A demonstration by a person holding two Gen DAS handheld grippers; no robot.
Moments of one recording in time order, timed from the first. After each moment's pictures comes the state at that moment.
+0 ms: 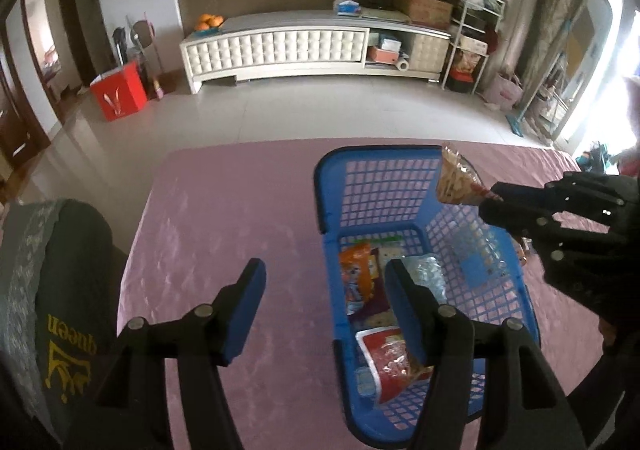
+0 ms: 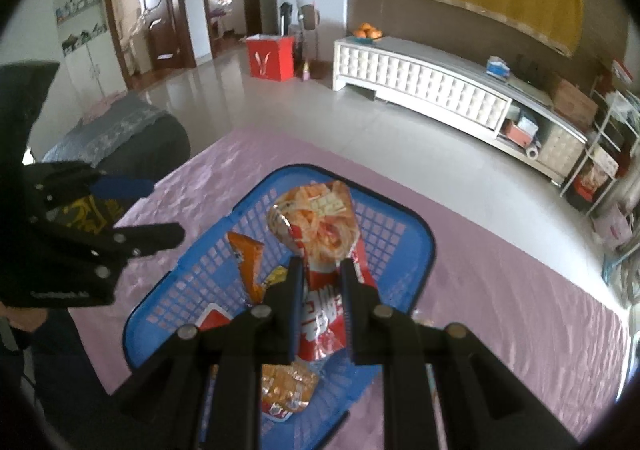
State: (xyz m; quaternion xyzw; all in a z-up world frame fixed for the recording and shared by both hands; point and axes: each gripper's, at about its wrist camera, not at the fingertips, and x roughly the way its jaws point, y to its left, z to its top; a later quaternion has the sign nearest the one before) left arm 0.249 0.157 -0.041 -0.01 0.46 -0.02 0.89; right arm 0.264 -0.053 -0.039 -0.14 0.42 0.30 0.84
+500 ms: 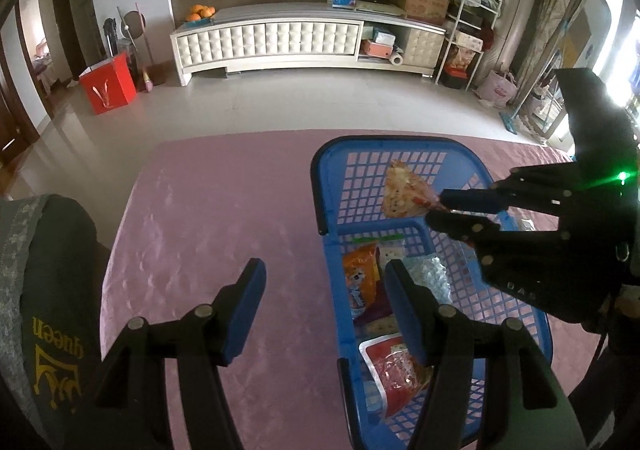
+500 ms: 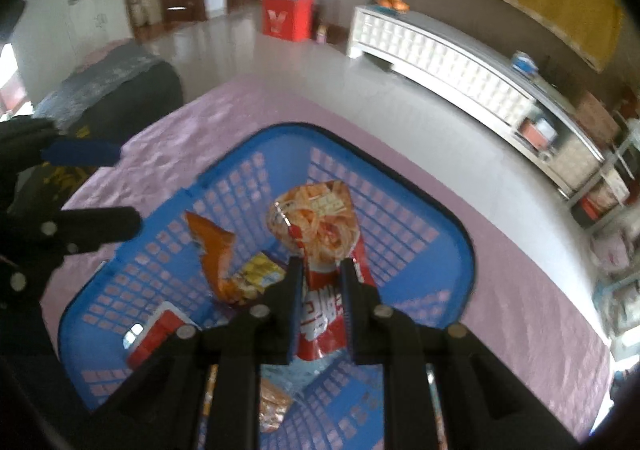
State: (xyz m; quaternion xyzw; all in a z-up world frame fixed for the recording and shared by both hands) left arm 0.265 0.158 -0.058 -0.02 0.46 -0.05 0.88; right arm 0.295 -0.029 -0.084 -0.21 0.44 0.33 0.81
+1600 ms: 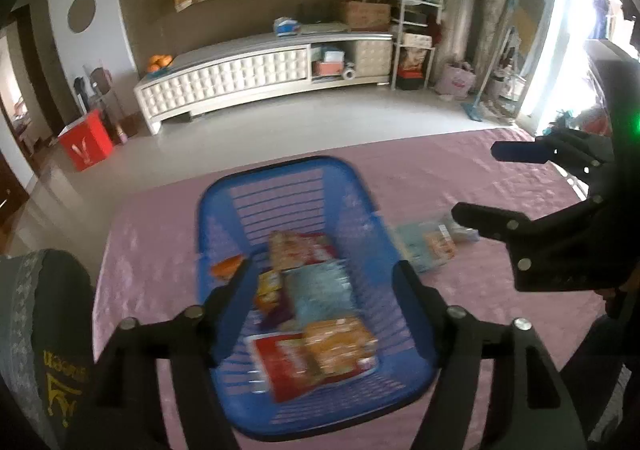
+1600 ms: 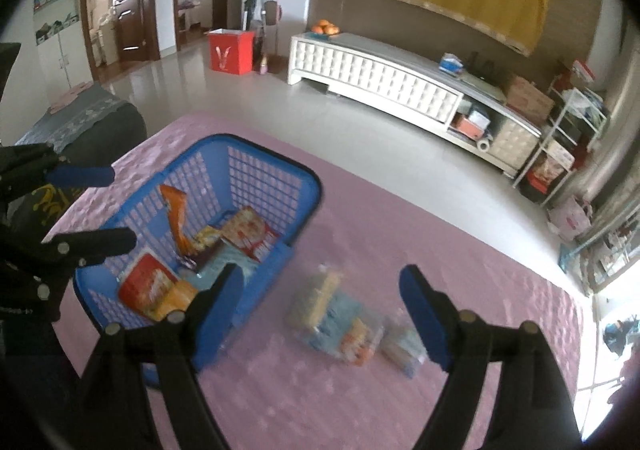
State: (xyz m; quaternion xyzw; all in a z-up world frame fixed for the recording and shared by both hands) left arm 0.222 0.038 -0.016 0.05 0.42 -0.10 0.90; right arm 0.238 -0.156 -0.019 -0.16 0.41 0.22 0.87
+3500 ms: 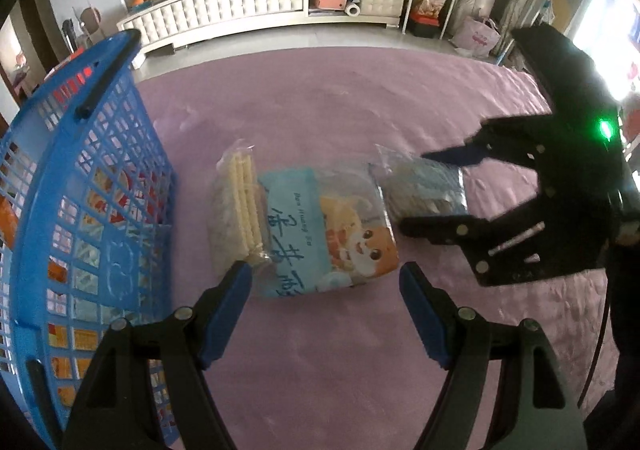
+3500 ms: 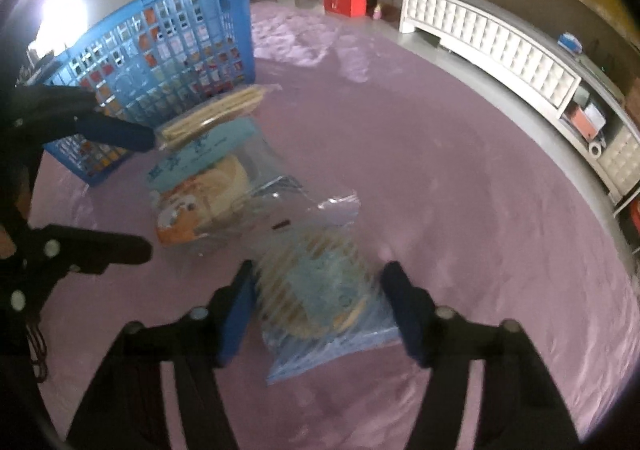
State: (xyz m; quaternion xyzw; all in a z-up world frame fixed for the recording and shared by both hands) left arm 0.305 -0.122 -0.174 0.00 0.51 -0.05 0.86; right arm 0.320 -0.271 -0.199 -0.21 0.45 0.45 0.75
